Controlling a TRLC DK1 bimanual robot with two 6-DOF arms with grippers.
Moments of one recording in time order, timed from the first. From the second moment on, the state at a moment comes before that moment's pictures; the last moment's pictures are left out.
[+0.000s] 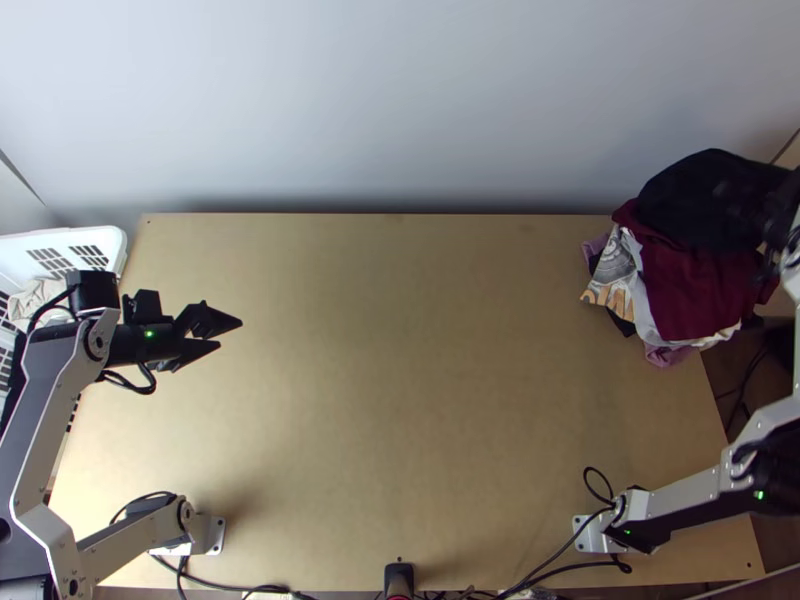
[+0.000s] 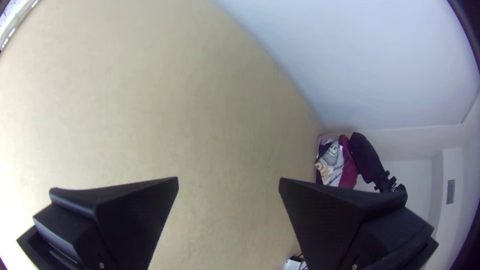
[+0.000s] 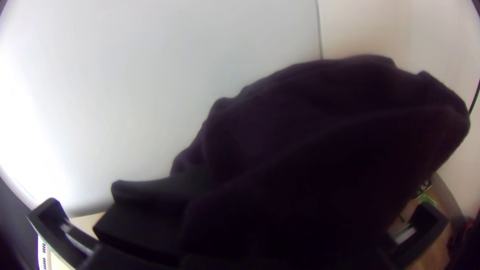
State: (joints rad) left arm 0.23 1.20 1.02 -0.86 0.70 -0.35; right arm -0.44 1.63 1.64 -0.44 -0.21 0.18
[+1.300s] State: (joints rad) left arm 0.27 1.04 0.99 -0.90 0.70 -0.33; right arm -0.54 1.61 1.15 -0.15 -0.24 0.11
